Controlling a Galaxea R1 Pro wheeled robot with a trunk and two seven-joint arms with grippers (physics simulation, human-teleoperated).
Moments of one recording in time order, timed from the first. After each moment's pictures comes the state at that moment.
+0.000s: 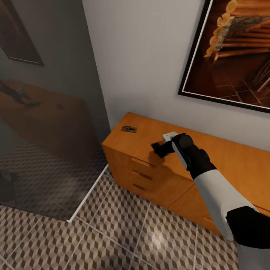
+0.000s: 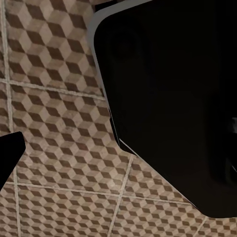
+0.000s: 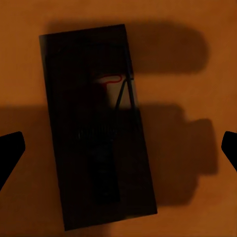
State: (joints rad) left arm -0.28 0.02 -0.71 0.07 0.49 -0.20 -0.03; right arm -1.13 -0.02 0.30 -0.90 0.00 0.99 0.18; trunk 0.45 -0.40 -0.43
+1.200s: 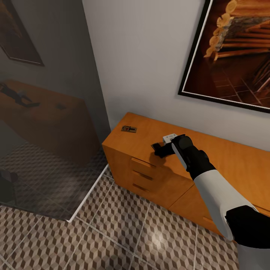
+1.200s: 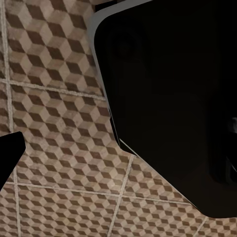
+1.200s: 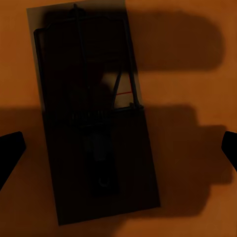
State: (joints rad) left arm -0.28 0.02 -0.71 0.07 0.49 -0.20 -0.03; right arm -1.13 -0.01 0.30 -0.87 0.00 0.99 0.18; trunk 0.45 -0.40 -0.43
